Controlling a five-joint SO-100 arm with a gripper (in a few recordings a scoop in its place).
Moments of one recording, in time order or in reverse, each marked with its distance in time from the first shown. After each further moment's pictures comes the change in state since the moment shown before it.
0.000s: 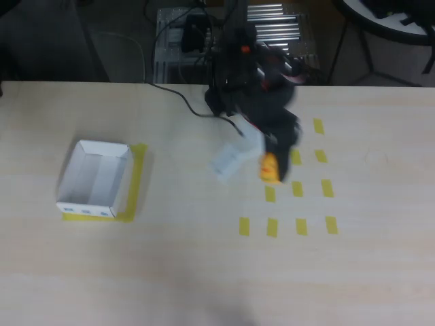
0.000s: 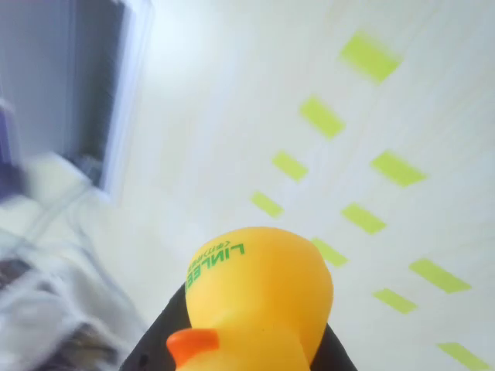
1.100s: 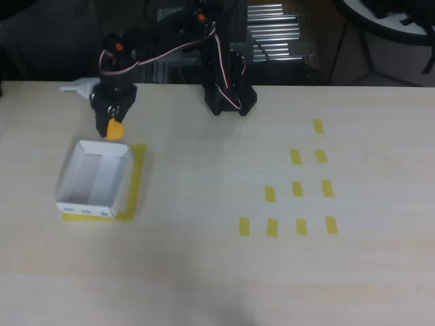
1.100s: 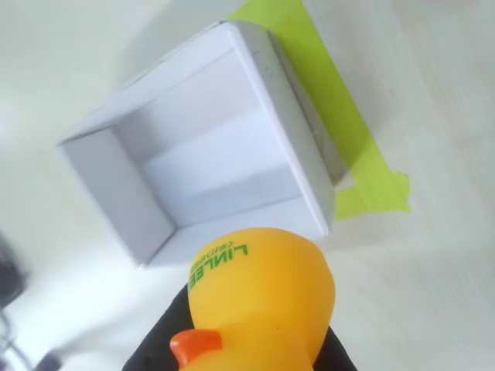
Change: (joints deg) arm 70.2 9.0 42.7 -26.1 -10.0
